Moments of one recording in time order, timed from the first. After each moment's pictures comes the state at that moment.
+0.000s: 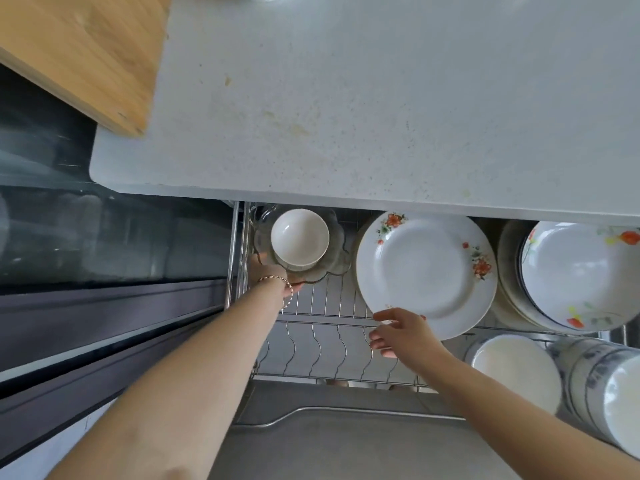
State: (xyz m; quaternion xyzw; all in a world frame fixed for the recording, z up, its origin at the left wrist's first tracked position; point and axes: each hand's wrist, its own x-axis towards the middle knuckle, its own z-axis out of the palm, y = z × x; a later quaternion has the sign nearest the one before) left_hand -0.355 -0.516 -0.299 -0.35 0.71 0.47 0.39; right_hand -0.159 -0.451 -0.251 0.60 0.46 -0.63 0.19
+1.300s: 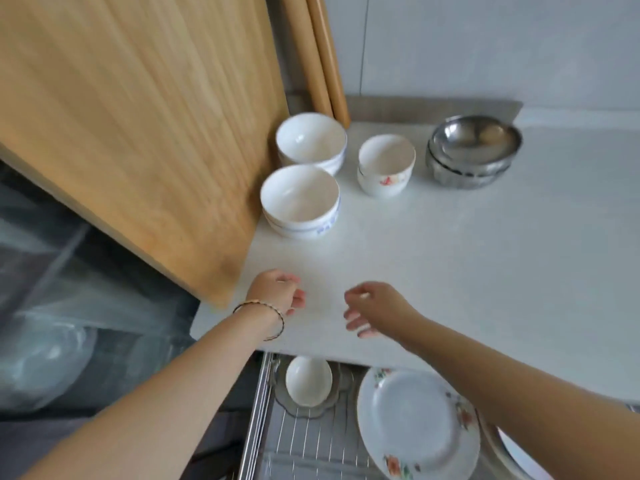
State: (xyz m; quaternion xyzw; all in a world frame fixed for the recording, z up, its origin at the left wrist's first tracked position) left_hand -0.432 -0.438 -0.054 0.02 0.81 0.45 0.38; right_hand -0.309 -0.334 -0.052 0.41 0.64 -0.64 0.09
